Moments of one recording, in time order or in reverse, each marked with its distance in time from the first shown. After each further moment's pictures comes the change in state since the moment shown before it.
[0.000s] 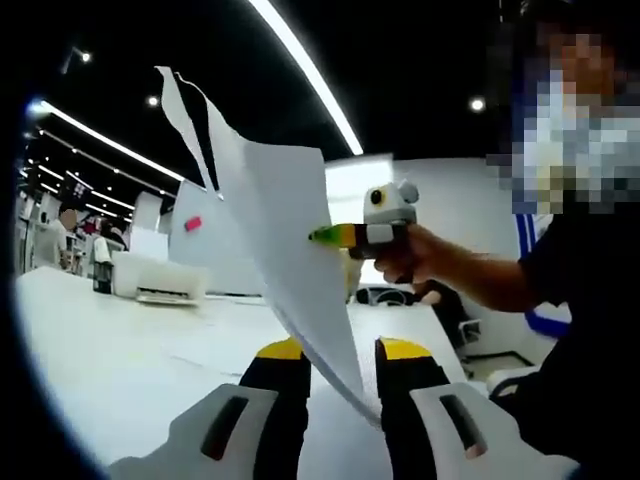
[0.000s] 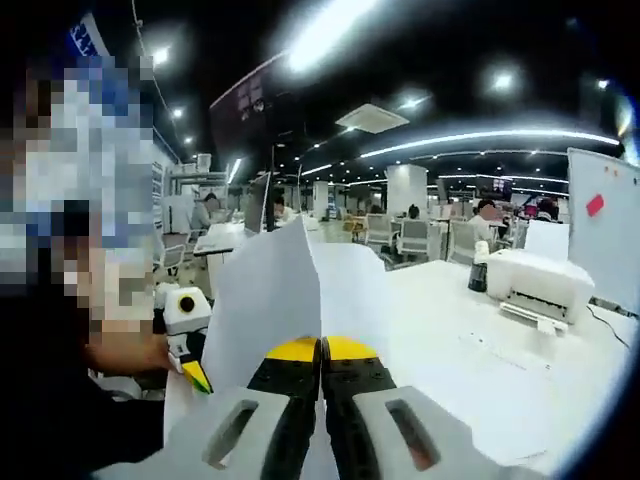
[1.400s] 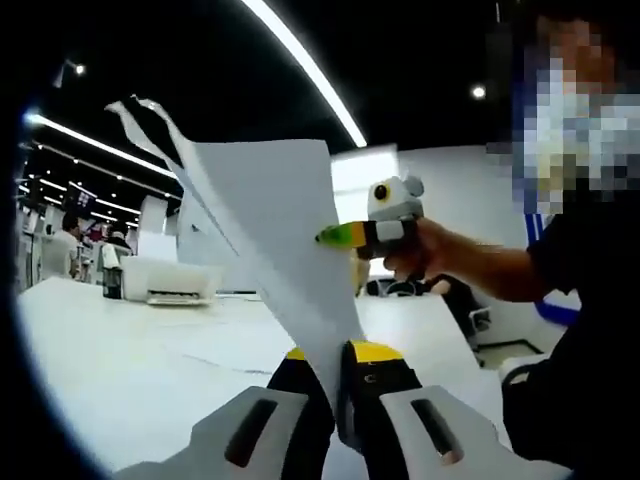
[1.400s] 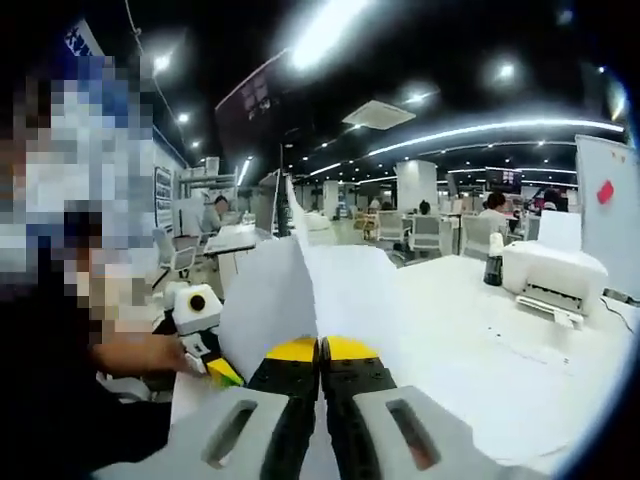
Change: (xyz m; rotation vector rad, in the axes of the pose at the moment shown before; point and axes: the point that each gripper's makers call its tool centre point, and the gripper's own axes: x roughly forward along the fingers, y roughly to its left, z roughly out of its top) left arm -0.005 0.012 -0.005 0.042 0.028 0.036; right arm 0.009 0.010 -0.008 -0.009 -0.007 0.033
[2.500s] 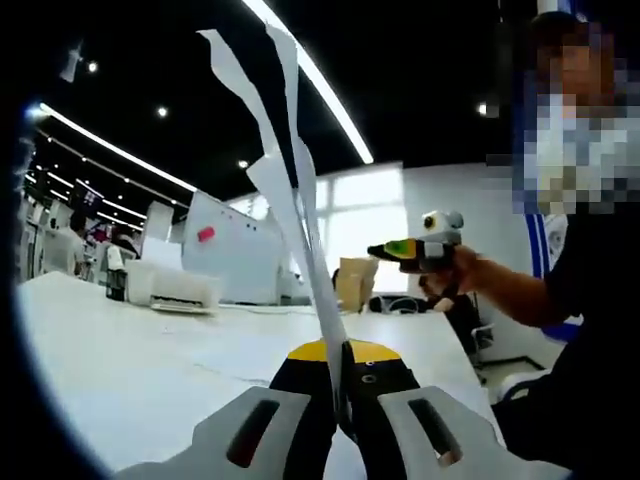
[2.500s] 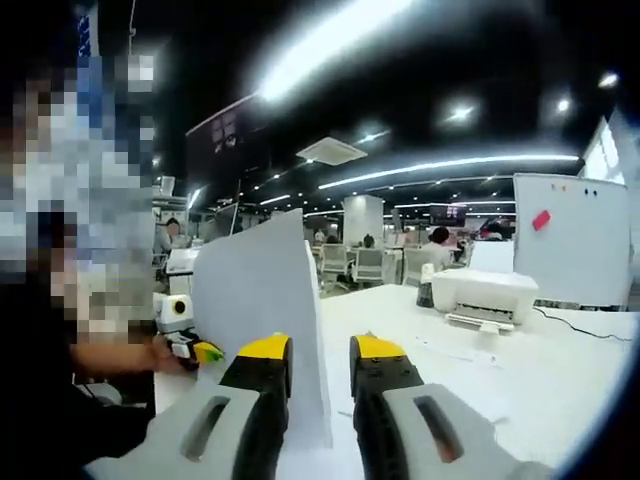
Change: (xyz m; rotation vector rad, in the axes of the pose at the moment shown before) left arm -0.003 0.003 0.011 -0.031 -0.068 0.022; right arm -0.108 -0.020 0.003 -0.014 -0.125 -0.255
